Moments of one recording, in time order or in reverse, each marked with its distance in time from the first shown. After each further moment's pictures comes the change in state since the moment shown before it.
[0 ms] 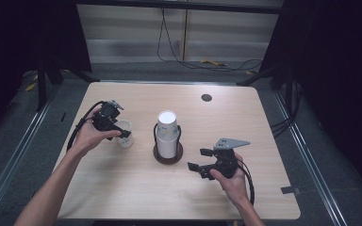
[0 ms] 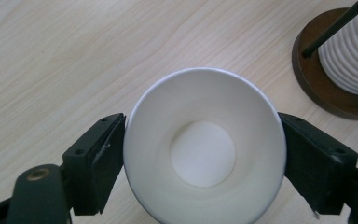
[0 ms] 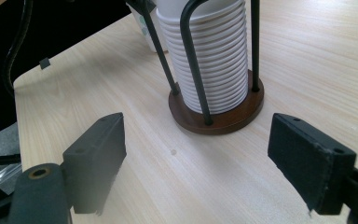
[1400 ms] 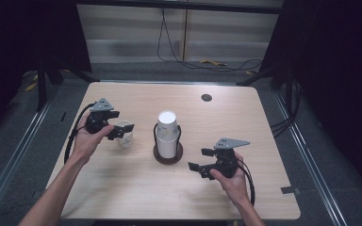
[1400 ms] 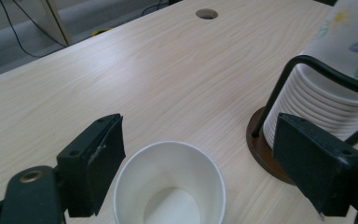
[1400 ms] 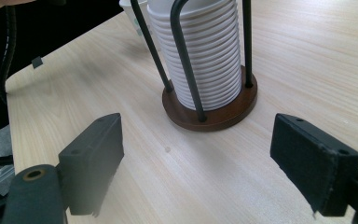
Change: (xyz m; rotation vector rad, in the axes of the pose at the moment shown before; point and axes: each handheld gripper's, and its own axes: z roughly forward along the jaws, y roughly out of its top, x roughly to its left) left arm -0.021 -0.022 -0.033 -0.434 -0.011 0.017; right arm -0.002 -0.001 0.001 0.012 -0.019 0.011
